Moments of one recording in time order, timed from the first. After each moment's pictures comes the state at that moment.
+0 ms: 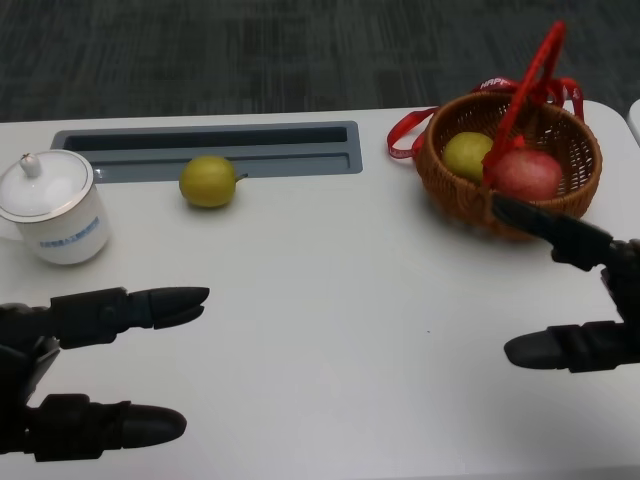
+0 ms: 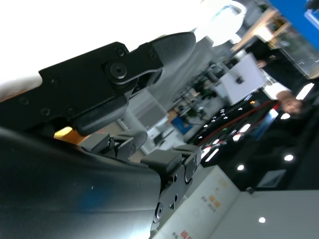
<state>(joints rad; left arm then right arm) 0.17 0.32 0.16 -0.14 -0.27 -0.66 -0.51 -0.36 -0.33 0.12 0.81 -0.12 -1.26 0.08</state>
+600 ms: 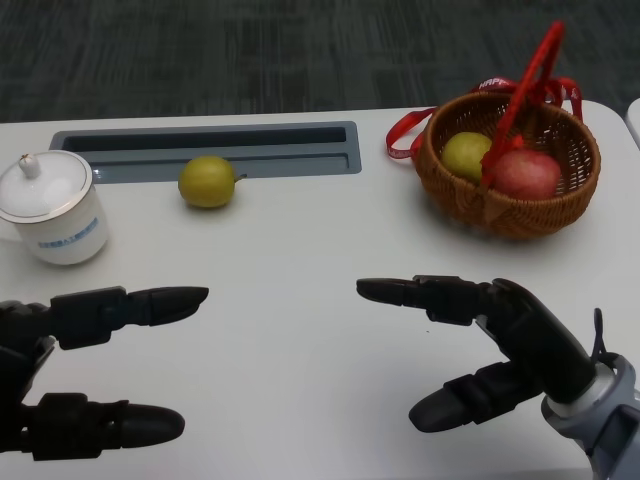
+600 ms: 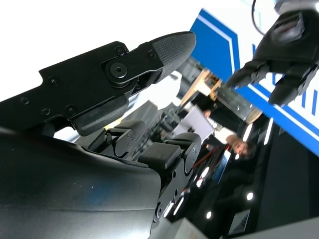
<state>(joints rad) 0.16 0.32 0.17 -0.13 -0.23 -0.69 -0.50 -0.37 -0.13 0.26 0.83 0.03 -1.25 0.38</state>
